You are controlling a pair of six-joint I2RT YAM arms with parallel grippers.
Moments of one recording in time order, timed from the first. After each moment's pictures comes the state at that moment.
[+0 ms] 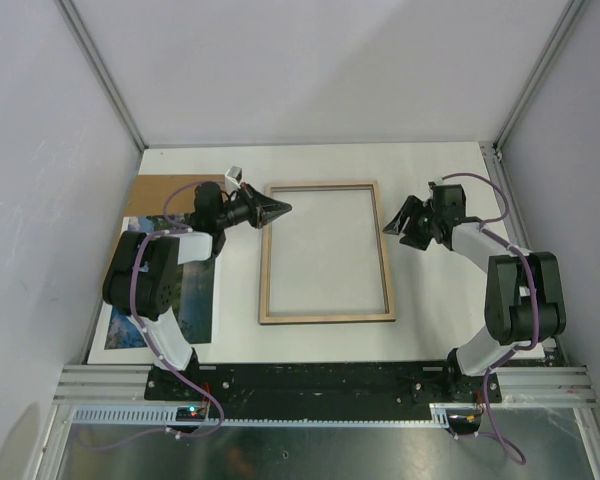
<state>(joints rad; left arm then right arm) -0.18 1.78 0.85 0.75 0.83 -1.34 0.08 1.60 0.93 -0.16 -0.35 0.59</state>
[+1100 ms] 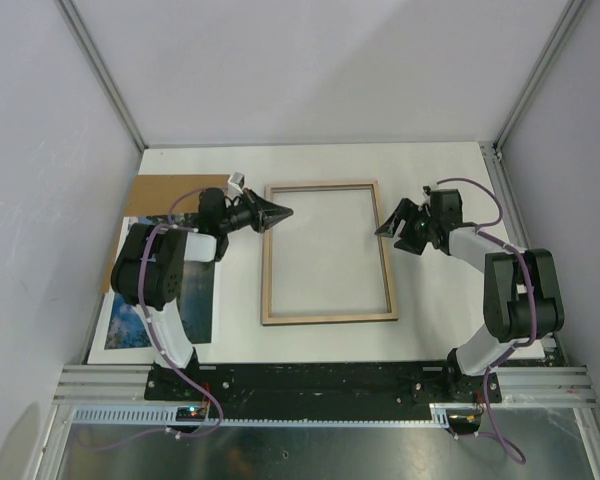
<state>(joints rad) -0.19 1.86 0.83 0.85 0.83 -1.37 0.09 1.62 0.88 -0.07 -0.43 0.61</state>
